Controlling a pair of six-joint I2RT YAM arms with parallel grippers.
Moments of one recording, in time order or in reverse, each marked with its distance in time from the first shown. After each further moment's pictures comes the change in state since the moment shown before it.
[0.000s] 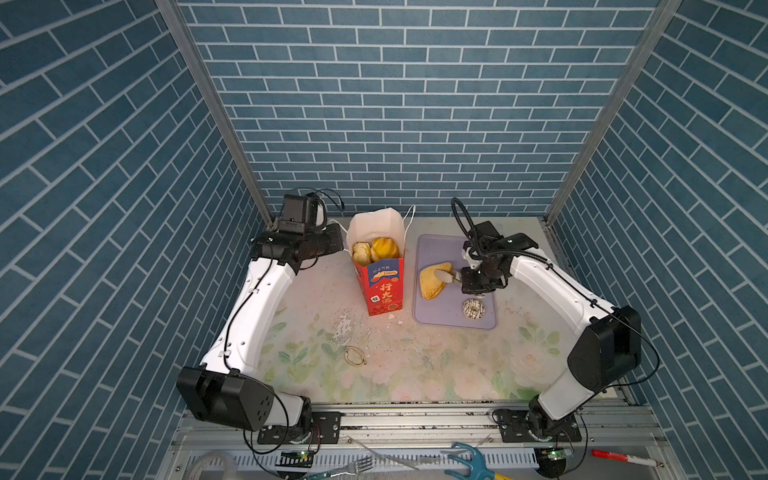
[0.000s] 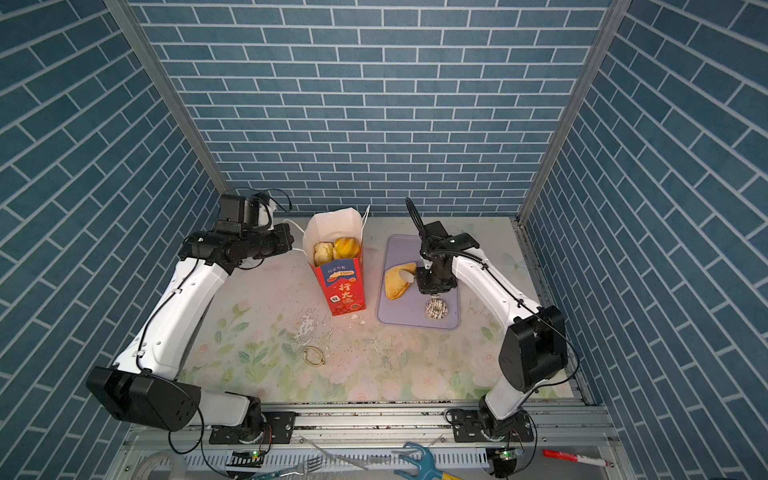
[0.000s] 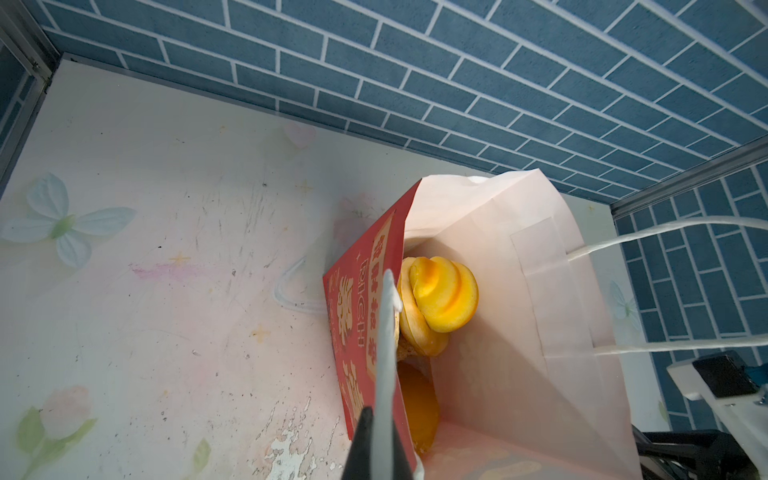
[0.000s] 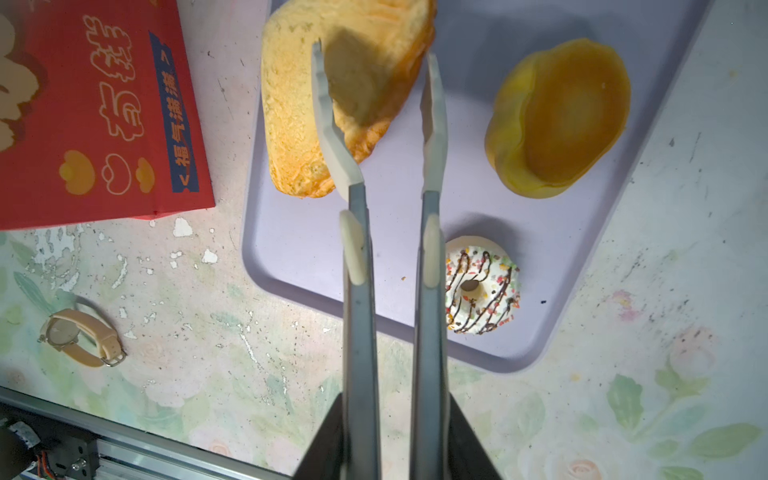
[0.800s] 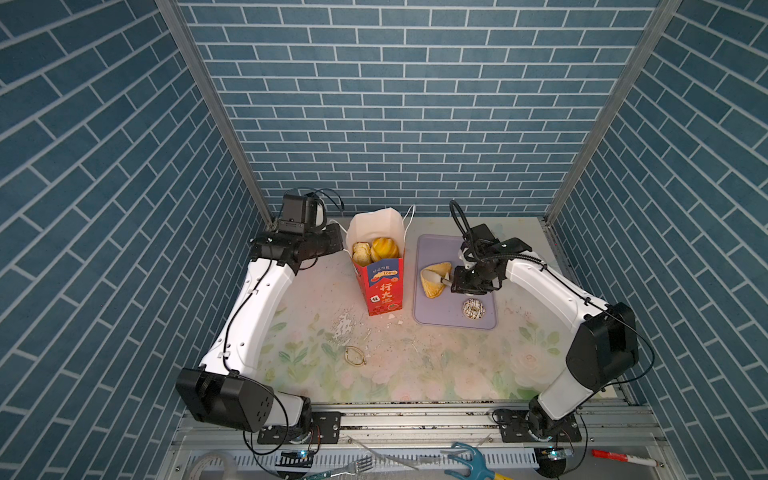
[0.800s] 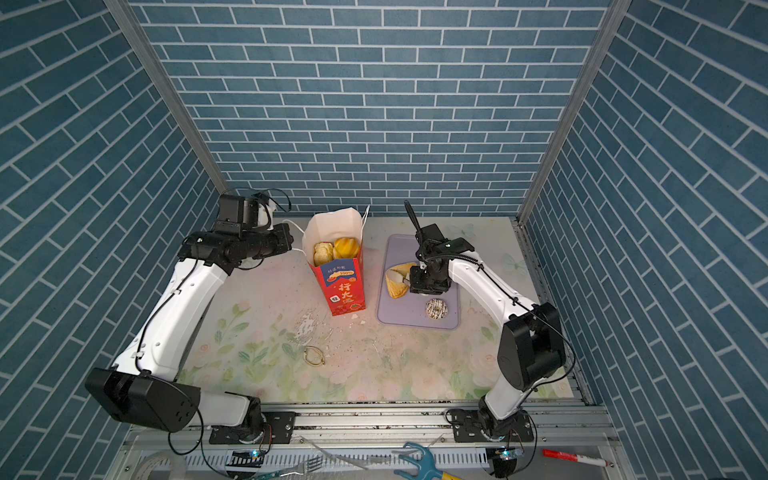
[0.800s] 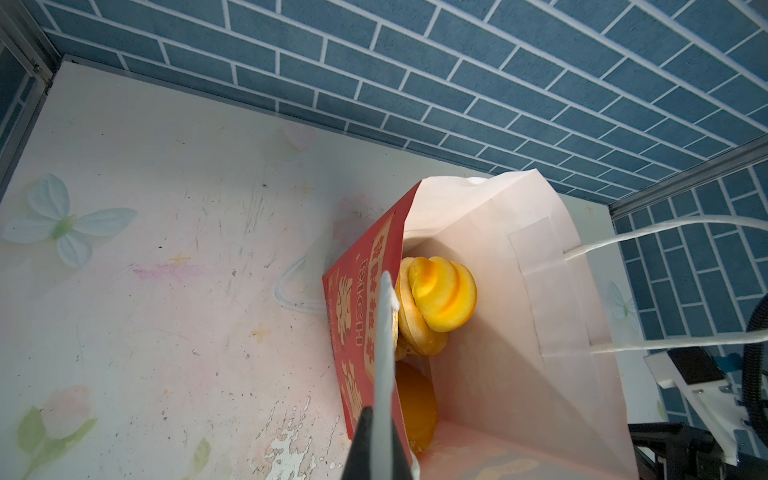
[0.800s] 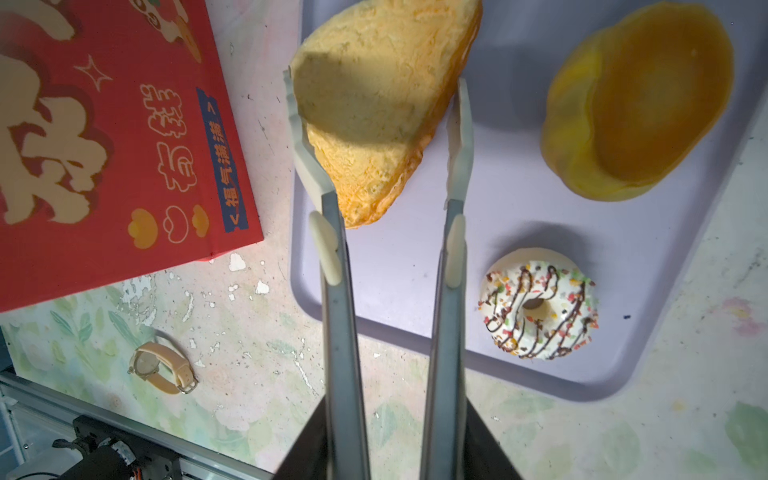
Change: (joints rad) left arm 0.001 -0.002 0.000 0.000 0.001 0.000; right arm 0.016 0.020 -0.060 0.140 -0.090 0.166
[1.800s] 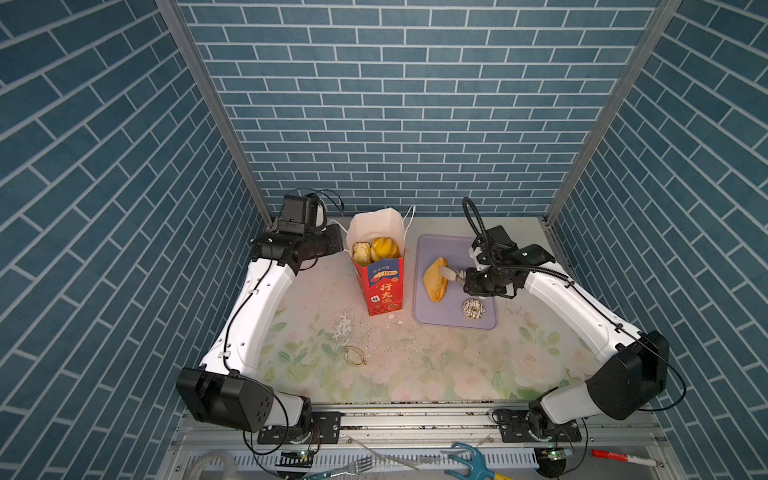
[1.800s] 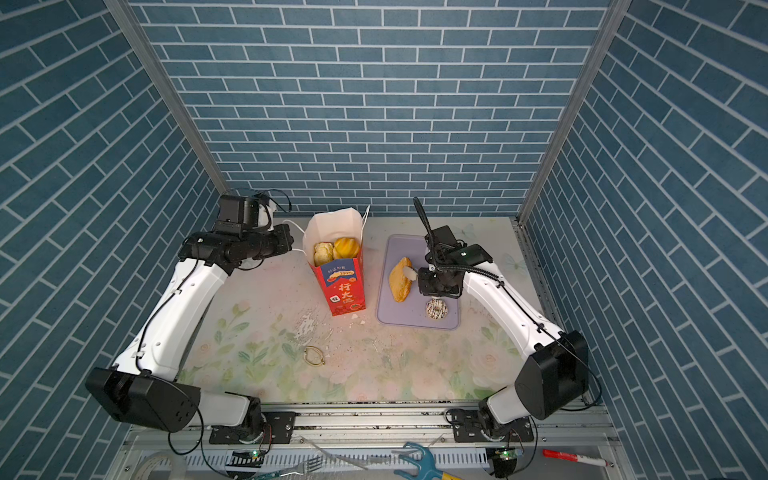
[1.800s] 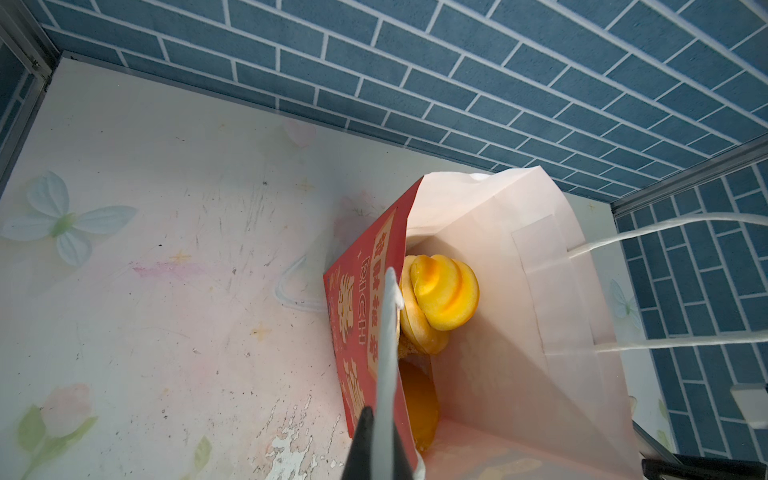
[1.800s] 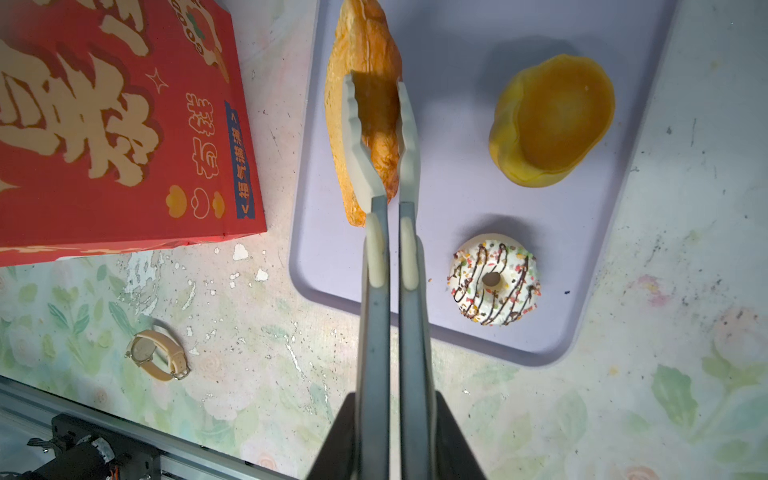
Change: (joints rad) left arm 0.002 0.000 -0.006 0.001 0.000 0.000; right arm 0.000 -0.192 -0.063 -0.044 0.069 -0.039
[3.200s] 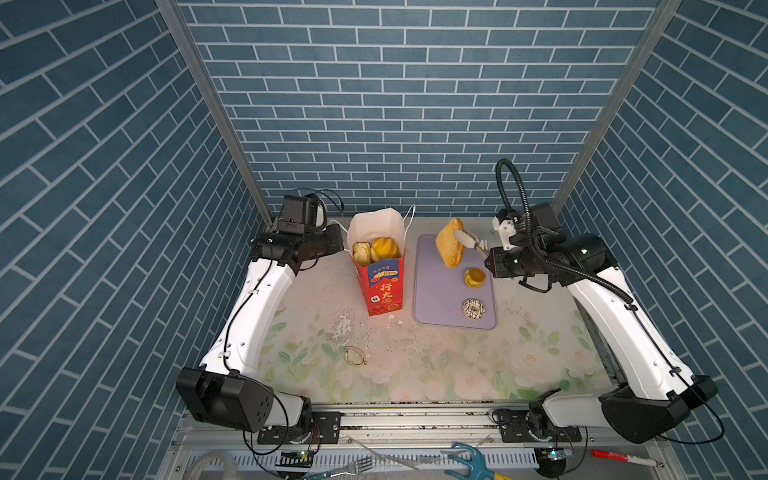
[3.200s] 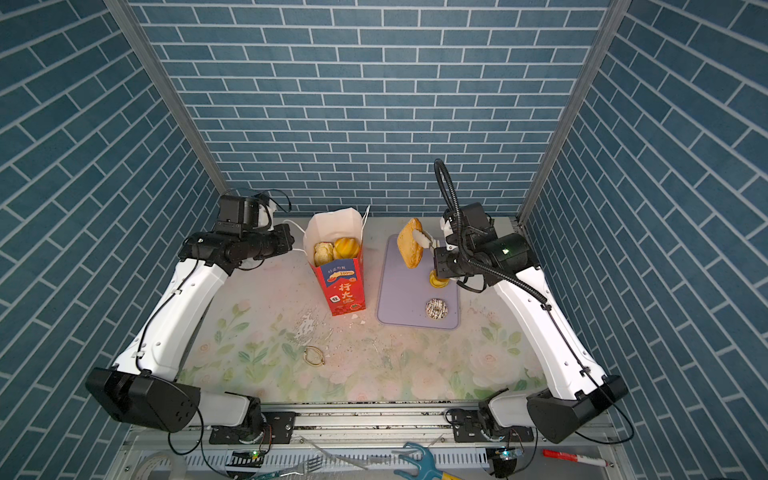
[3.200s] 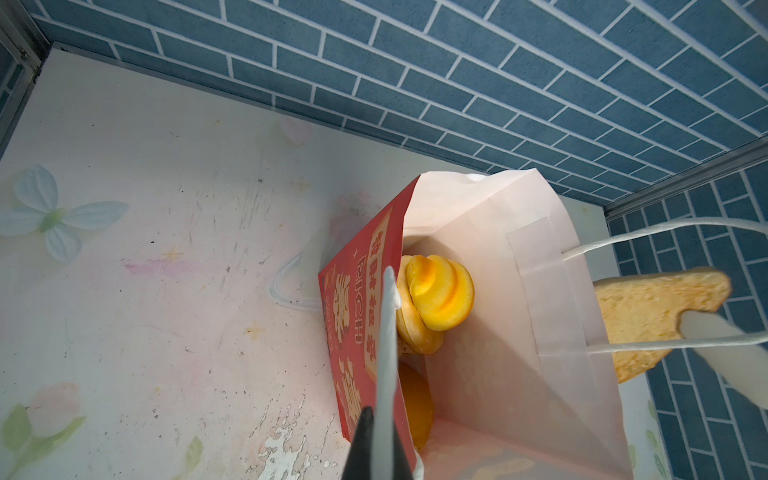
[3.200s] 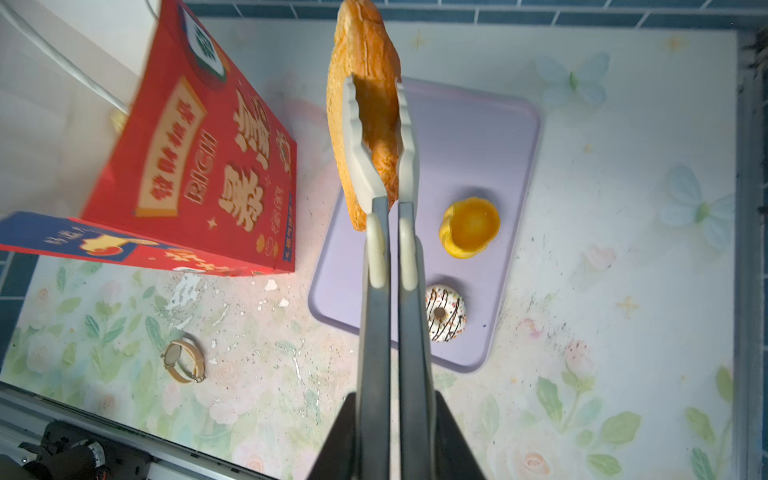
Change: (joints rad) left arm 0.000 0.000 -0.003 0.006 0.013 -0.017; right arm 0.000 -0.107 0.404 -0.218 0.139 -0.132
